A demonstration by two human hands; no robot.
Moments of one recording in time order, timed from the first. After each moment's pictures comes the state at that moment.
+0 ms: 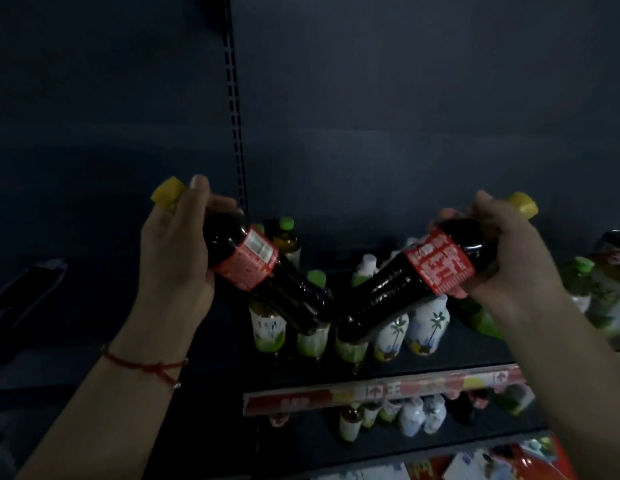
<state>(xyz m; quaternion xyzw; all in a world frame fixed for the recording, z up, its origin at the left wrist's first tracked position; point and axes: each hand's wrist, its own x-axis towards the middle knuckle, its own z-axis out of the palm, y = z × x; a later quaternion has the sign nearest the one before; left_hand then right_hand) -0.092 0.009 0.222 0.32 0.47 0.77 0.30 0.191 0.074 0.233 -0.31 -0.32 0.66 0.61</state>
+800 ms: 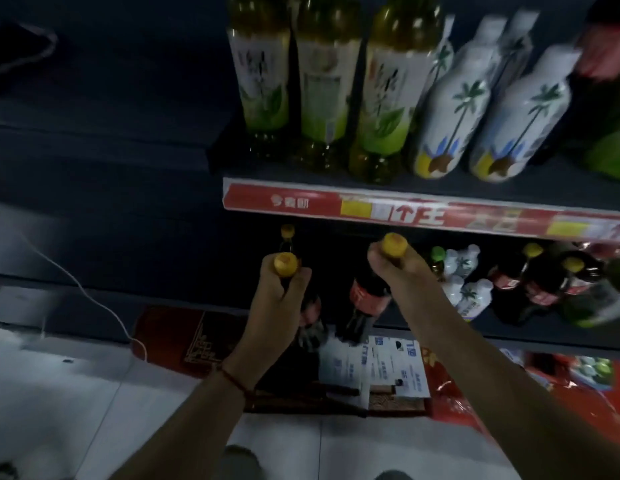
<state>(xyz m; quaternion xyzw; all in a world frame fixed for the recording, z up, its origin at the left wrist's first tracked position) 0.029 -0.054 -0.200 0.40 0.65 0.58 0.30 0.195 0.047 -0.164 -0.46 -0.58 0.60 0.30</state>
